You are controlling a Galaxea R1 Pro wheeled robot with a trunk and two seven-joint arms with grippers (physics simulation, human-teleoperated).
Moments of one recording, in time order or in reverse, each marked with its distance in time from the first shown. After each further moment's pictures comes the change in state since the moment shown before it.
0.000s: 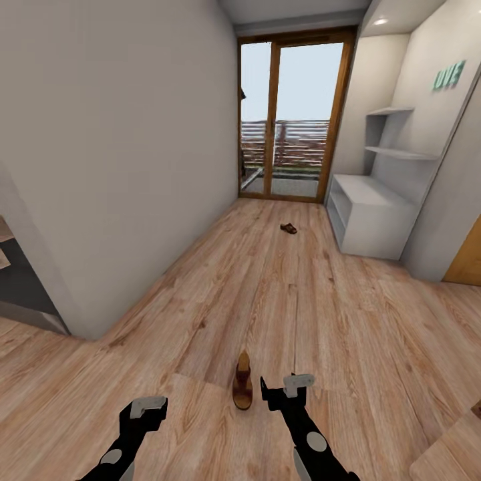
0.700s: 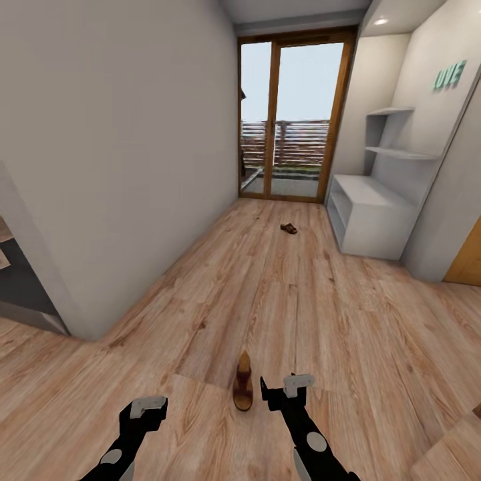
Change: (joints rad) left arm 0.000 0.000 0.000 0.000 0.001 0.000 0.000; right arm 0.000 0.000 0.000 0.001 0.000 0.000 0.000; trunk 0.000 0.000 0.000
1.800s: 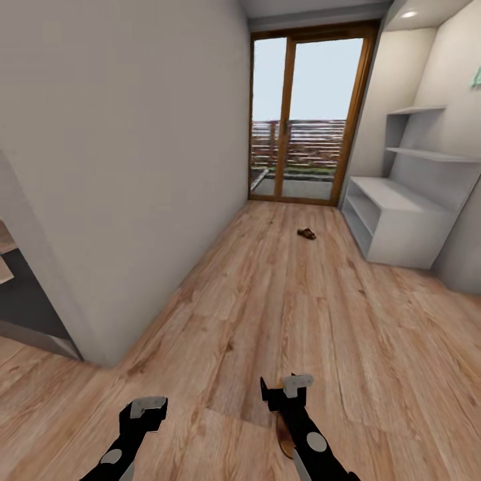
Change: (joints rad) left arm 0.000 0.000 0.000 0.000 0.000 0.000 0.000; right arm 0.000 0.000 0.000 0.001 0.000 0.000 0.000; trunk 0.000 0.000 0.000
